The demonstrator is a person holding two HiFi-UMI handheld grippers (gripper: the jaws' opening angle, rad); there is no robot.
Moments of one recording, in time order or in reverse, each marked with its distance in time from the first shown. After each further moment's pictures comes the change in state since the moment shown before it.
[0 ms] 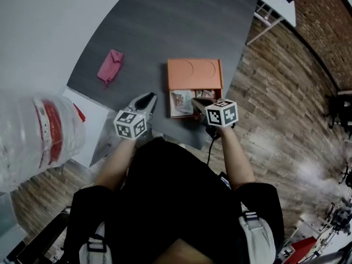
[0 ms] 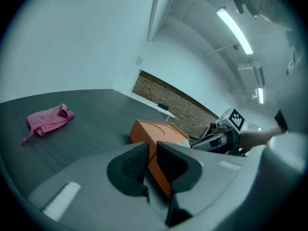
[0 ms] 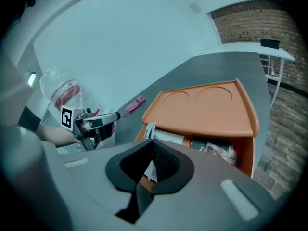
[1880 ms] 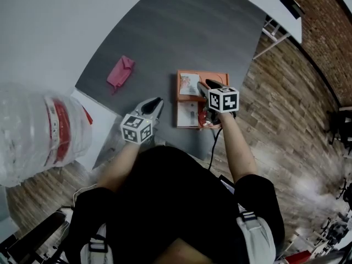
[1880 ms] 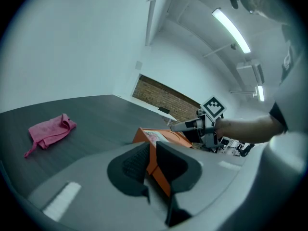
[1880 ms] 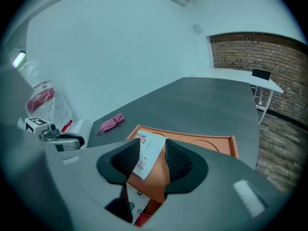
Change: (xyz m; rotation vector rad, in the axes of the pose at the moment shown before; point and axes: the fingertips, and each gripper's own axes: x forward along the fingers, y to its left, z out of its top) left arm 0.003 0.005 0.021 0.034 -0.045 0.016; right arm 0.018 -0.056 0.114 -0.104 -0.138 -0.239
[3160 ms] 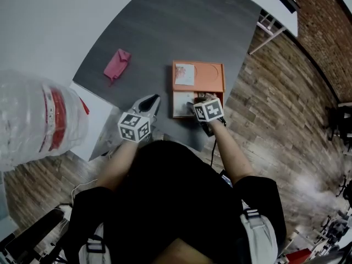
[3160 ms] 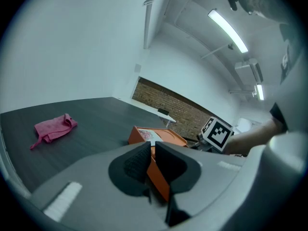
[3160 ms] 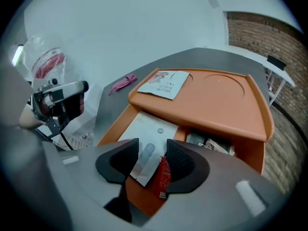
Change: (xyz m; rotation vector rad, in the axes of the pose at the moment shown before) left arm -0.016 -0.025 -0.005 0.012 -0.030 0.011; right arm -0.003 0.040 -0.133 -0.060 0.322 0.064
